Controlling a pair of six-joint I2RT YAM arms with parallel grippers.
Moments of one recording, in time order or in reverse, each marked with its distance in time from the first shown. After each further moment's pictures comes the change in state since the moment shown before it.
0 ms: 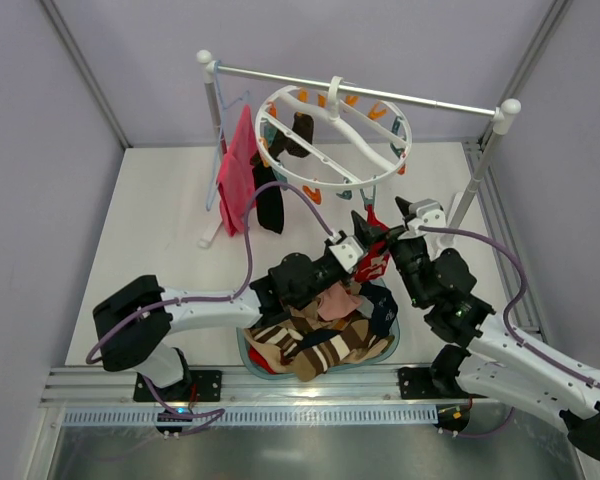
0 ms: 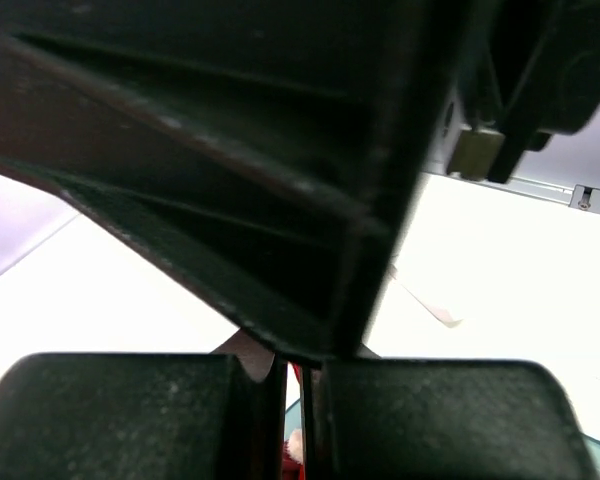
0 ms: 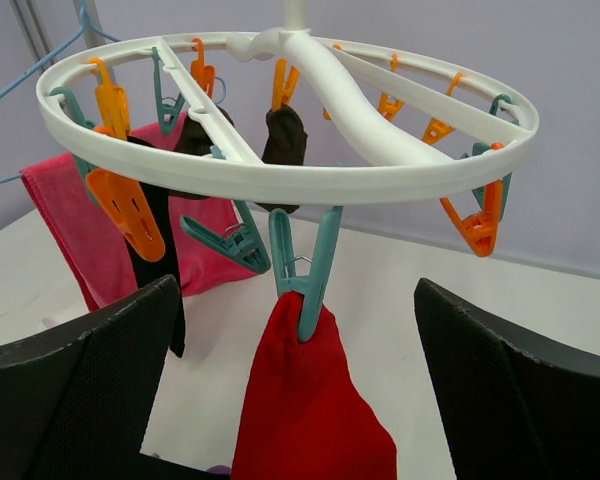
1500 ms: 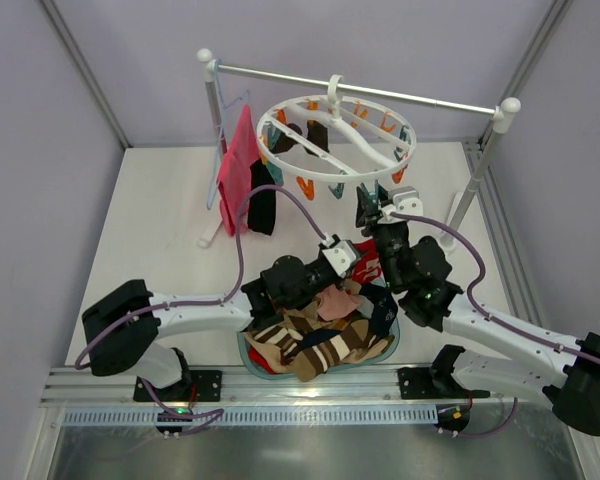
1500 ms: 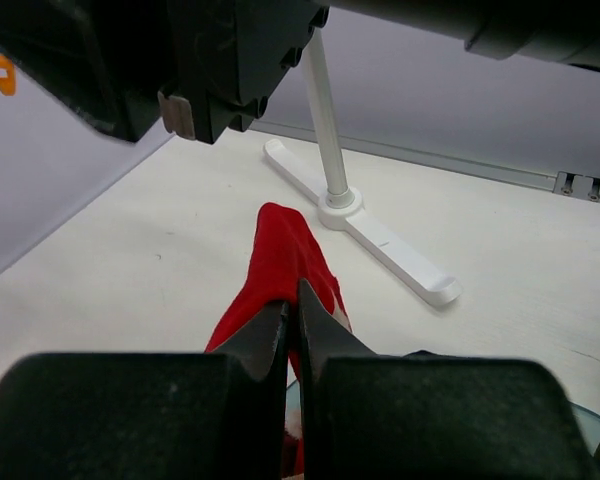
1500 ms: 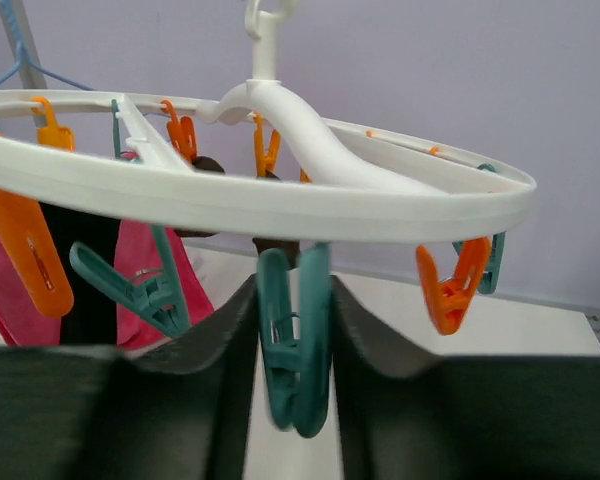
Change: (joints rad) left arm 0.001 -0.055 -0.043 -0.019 0.031 0.004; right arm 0.026 0.242 0.066 0.299 0.143 -0.175
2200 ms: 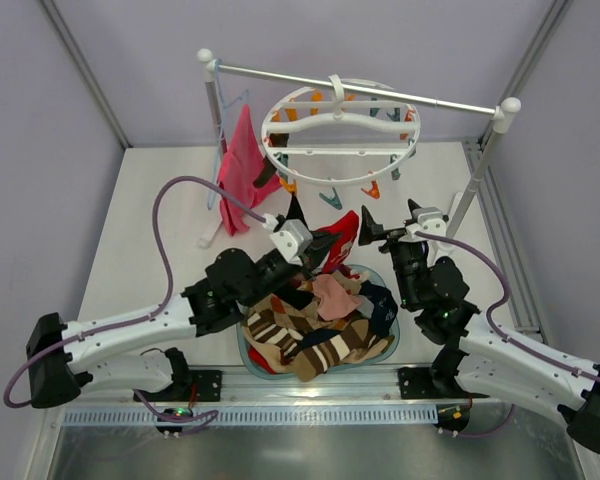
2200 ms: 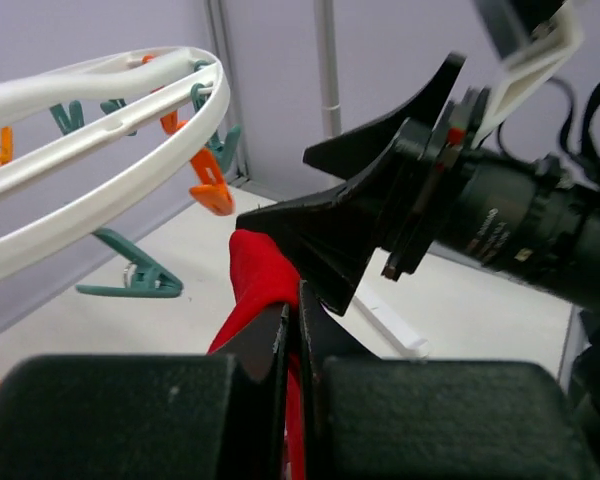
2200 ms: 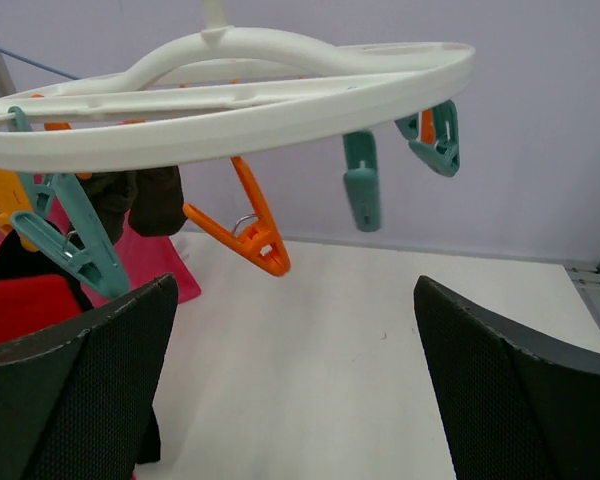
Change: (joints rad) left arm 0.000 -0.357 0.042 -0.277 -0.047 -0.066; right arm 0.000 -0.190 -0.152 -0.040 0.051 0.063
